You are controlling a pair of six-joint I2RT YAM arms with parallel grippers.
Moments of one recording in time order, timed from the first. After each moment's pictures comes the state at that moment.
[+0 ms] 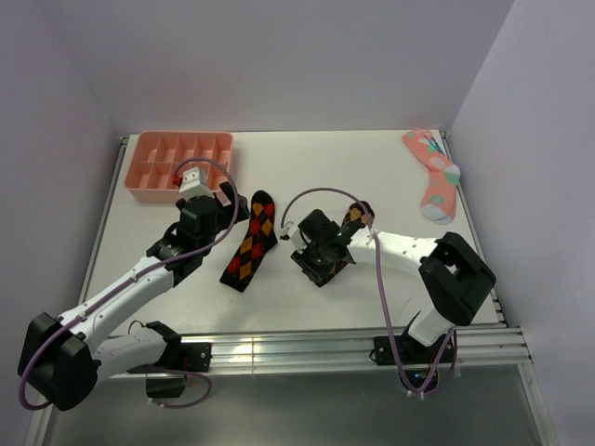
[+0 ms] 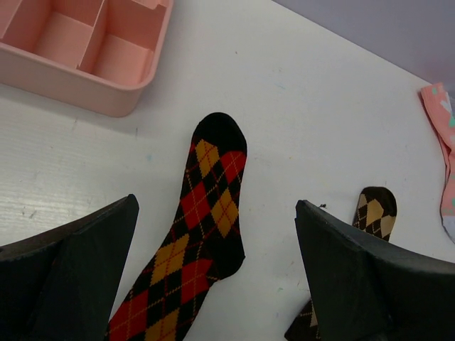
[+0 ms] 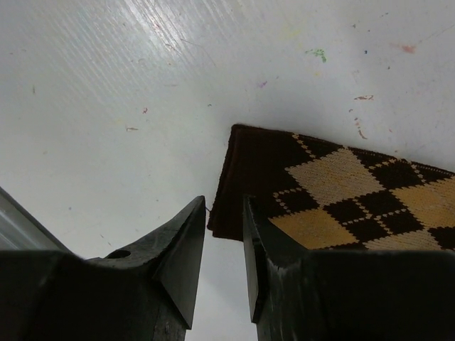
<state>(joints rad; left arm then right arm) -0.59 1.08 0.72 -0.01 -0.45 -0.67 0.80 1.57 0.92 -0.49 -0.17 -0.11</state>
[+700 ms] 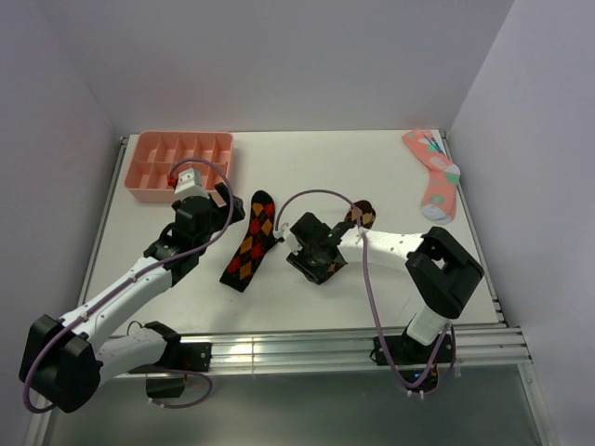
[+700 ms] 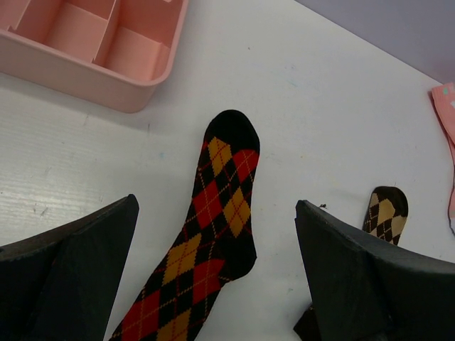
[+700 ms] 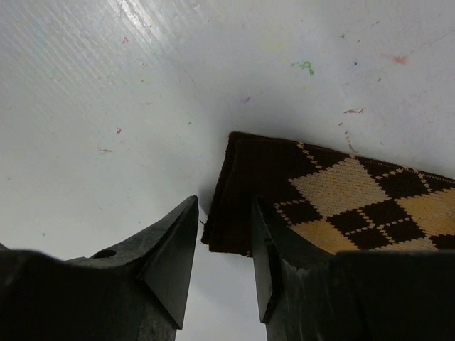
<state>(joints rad) -0.53 1.07 0.69 0.00 -0.39 -0.66 0.84 1.65 0.95 -0.48 -0.08 -0.09</state>
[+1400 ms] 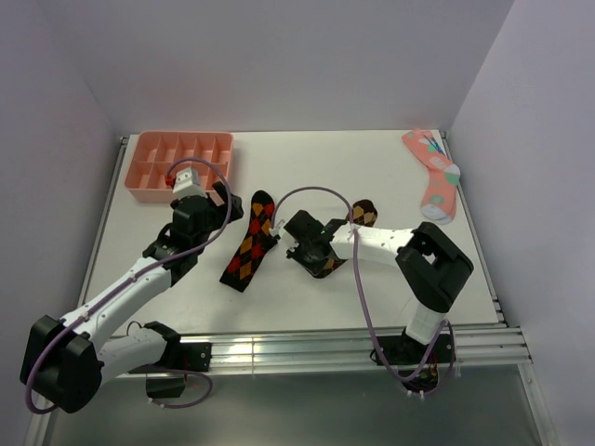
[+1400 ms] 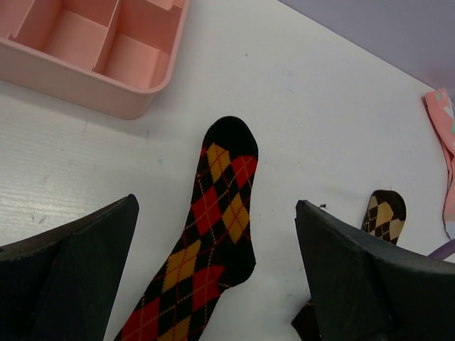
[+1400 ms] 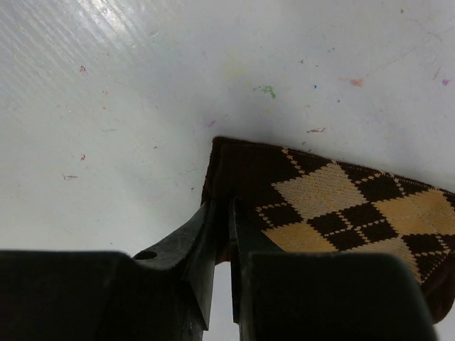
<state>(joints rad) -0.50 1.07 0.68 0.04 -0.36 -0.66 0.85 1.72 1.02 -0.50 0.02 -0.11</state>
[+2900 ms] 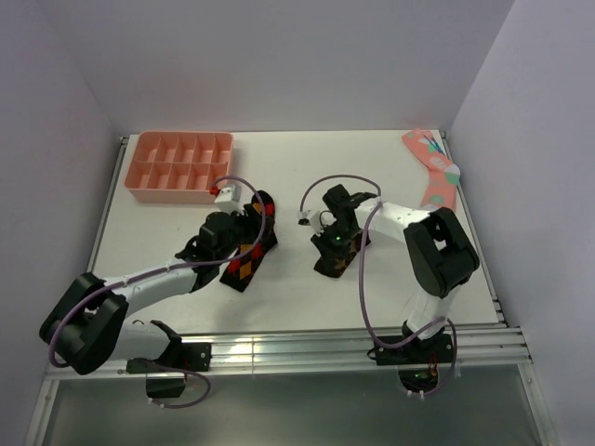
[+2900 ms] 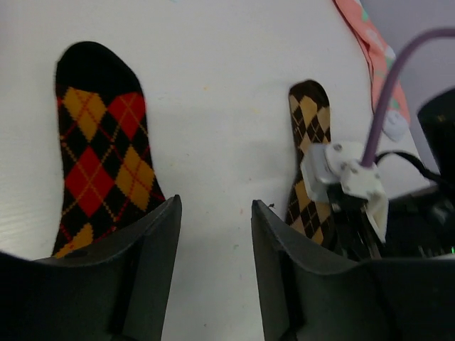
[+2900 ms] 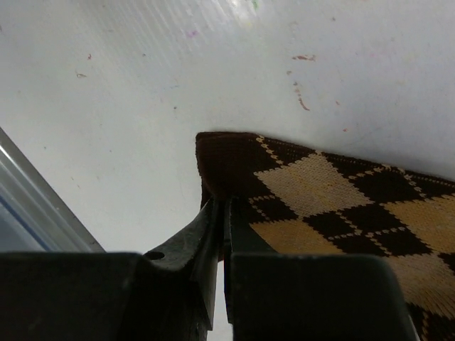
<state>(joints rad) -0.63 1.27 0.53 0.46 -0.13 -0.64 0.53 1.74 1.05 -0.70 -0.45 -0.38</state>
